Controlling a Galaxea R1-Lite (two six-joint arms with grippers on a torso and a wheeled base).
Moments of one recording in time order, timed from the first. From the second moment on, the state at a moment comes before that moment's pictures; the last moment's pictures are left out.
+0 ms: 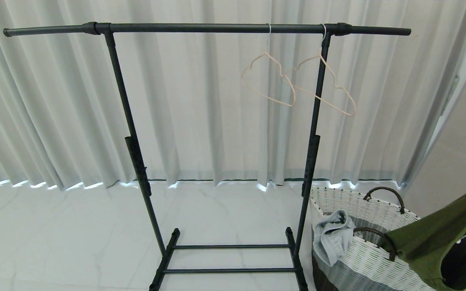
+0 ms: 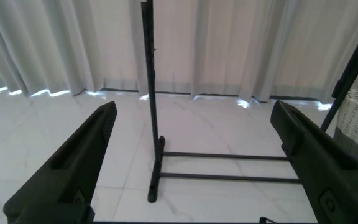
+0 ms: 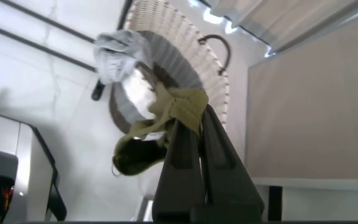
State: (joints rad) left arm 0.00 0.00 0.00 0.01 0.01 0.03; right arm 0.18 1.08 -1.09 0.57 -0.10 -0.38
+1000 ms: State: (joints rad) left arm 0.00 0.00 0.00 -0.02 0.00 0.09; right arm 0.25 1.10 -1.09 0.57 -0.09 -0.38
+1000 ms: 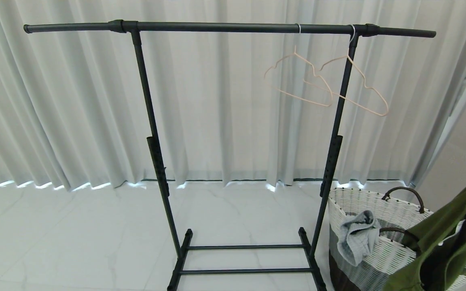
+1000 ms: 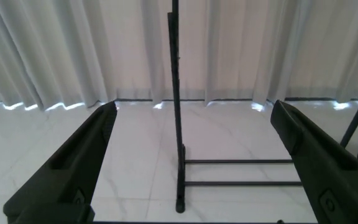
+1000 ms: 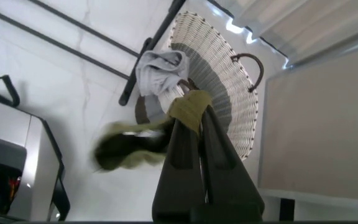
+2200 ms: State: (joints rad) left arm -0.81 1.38 -0.87 -0.05 -0.12 -0.27; right arm 0.29 1.12 -1.17 0.52 0.02 -0.36
